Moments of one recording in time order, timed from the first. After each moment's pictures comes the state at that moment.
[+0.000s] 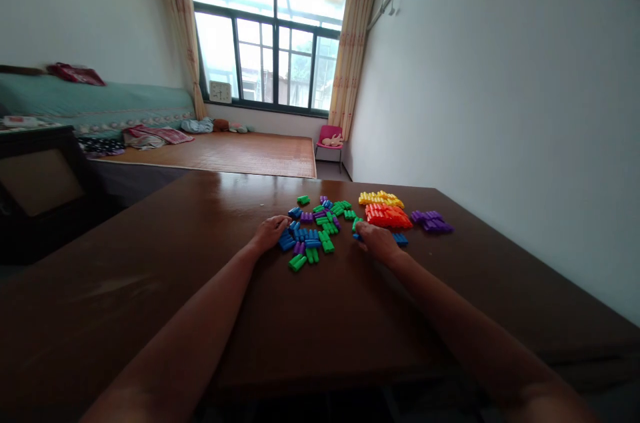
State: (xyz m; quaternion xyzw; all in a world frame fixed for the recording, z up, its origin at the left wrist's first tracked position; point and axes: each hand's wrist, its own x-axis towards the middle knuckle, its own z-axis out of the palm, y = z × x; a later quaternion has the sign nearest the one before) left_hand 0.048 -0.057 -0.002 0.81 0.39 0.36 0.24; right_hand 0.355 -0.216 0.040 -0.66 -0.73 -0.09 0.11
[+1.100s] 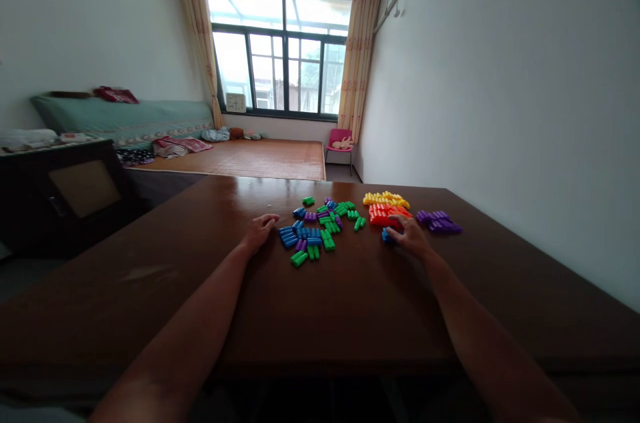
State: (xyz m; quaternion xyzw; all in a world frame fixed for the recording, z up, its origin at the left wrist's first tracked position) left_hand 0.012 -0.065 -0.001 0.72 0.44 0.45 0.30; right_hand 0.449 -0.229 0.022 -0.67 -0.64 -0.02 0.37
